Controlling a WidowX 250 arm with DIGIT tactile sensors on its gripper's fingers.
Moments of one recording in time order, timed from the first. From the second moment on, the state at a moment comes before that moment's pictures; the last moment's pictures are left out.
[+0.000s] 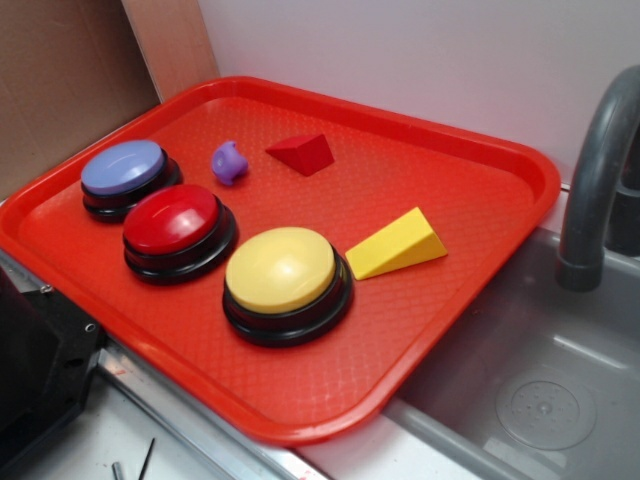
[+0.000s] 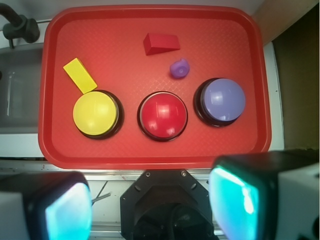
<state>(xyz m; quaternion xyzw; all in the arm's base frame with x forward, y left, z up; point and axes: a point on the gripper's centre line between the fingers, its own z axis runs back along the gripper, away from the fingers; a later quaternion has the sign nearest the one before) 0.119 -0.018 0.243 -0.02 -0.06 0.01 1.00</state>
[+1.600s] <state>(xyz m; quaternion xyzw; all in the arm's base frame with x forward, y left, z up) 0.222 0.053 0.120 0.04 -0.08 -0.08 0.99</state>
